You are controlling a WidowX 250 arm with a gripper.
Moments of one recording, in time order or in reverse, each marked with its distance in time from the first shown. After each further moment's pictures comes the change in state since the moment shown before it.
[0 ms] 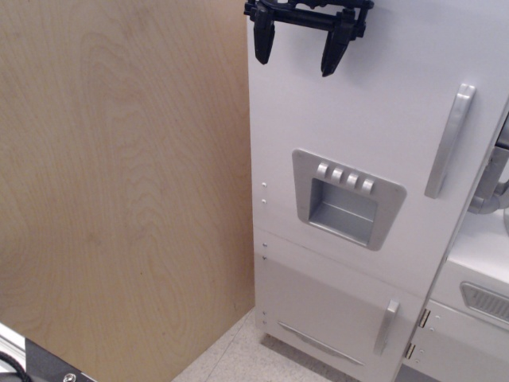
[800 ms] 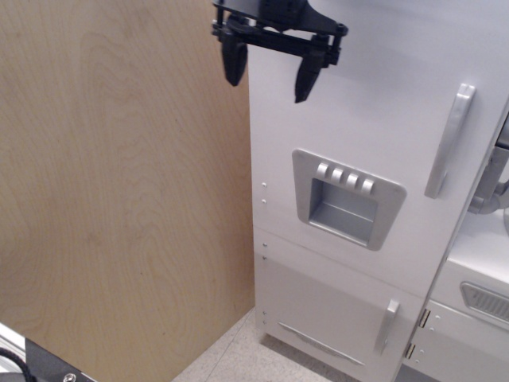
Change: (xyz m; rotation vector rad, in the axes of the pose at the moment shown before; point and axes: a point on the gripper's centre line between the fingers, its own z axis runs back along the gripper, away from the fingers) arm -0.052 0.019 0.010 -0.027 -0.094 -0.138
